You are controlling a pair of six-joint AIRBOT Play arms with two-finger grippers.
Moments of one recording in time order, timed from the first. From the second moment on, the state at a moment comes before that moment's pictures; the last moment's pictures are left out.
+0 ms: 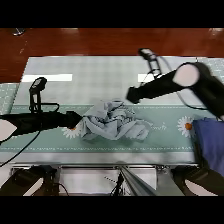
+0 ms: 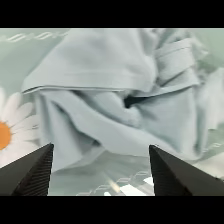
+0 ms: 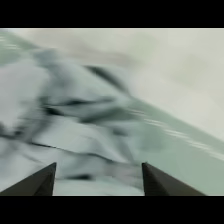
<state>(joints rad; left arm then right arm) -0.30 -0.65 0.66 1.17 -1.05 -1.69 0.36 -1.14 1.19 -1.30 1.16 1.55</state>
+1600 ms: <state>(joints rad) -0.17 -1.20 0.53 0.45 -0.90 -1.09 -0.19 -0.74 0.34 -0.97 1.07 1.48</state>
